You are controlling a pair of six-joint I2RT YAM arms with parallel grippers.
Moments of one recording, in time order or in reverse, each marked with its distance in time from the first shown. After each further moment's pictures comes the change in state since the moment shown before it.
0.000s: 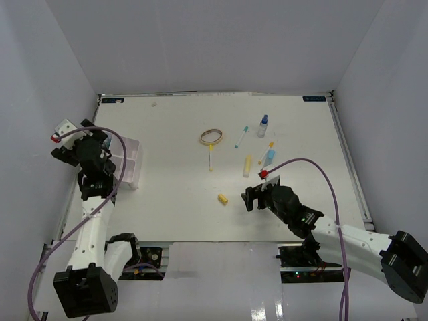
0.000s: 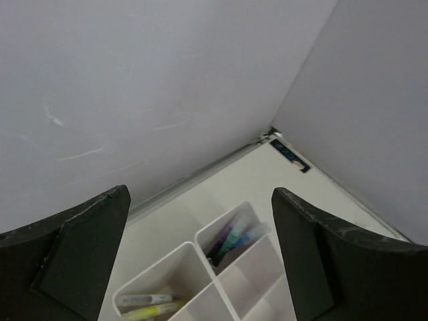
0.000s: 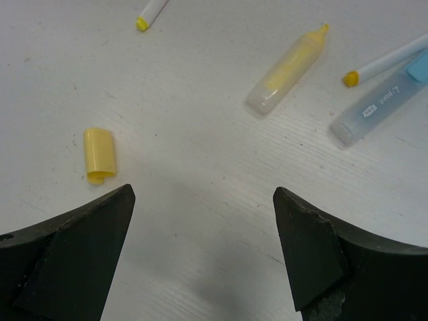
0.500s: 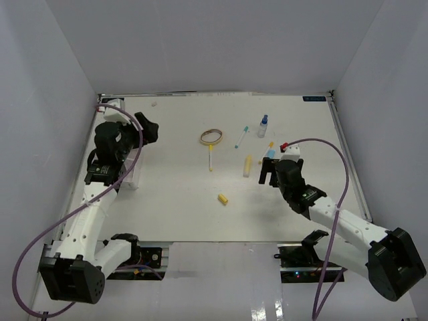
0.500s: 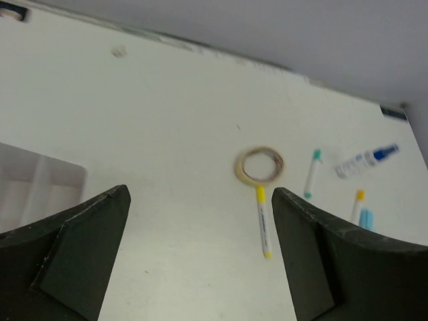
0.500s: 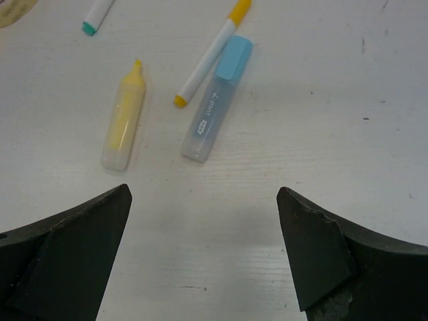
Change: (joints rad) left arm -0.187 0.086 0.254 -0.418 0.765 -0.167; right arm -0.255 0.111 0.238 -0.290 0.174 0.162
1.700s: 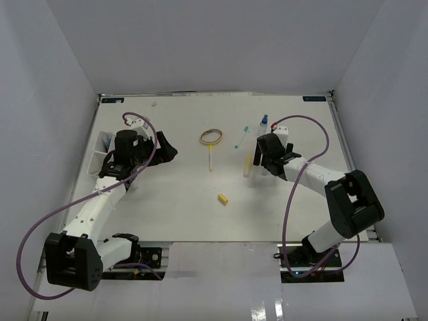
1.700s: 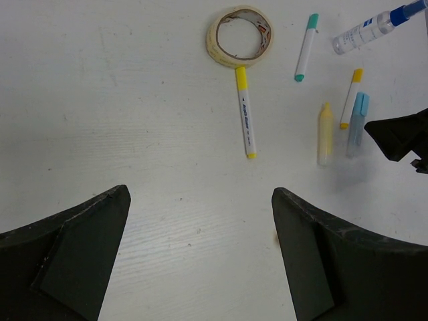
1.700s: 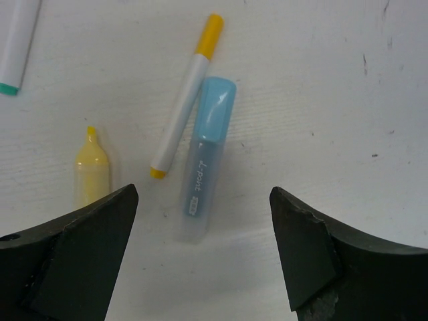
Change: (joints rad) left arm -0.102 0.127 -0.118 -0.094 0.217 -0.038; right arm -0.114 0.565 0.407 -0.160 0.071 0.127
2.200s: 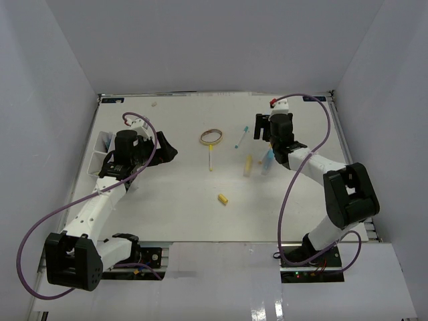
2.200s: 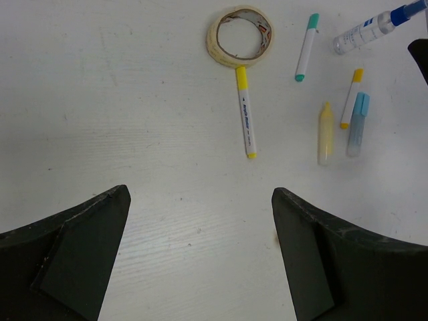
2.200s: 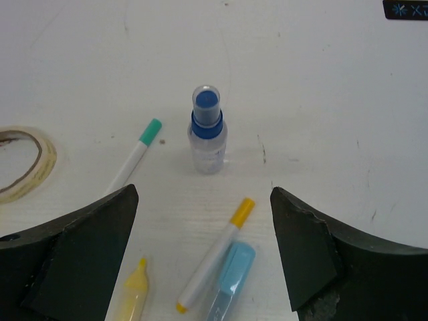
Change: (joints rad) left arm 0.000 0.000 -0.002 0.000 -0.001 0.000; right arm -0.106 0.046 0.091 0.415 -0.168 -0.348
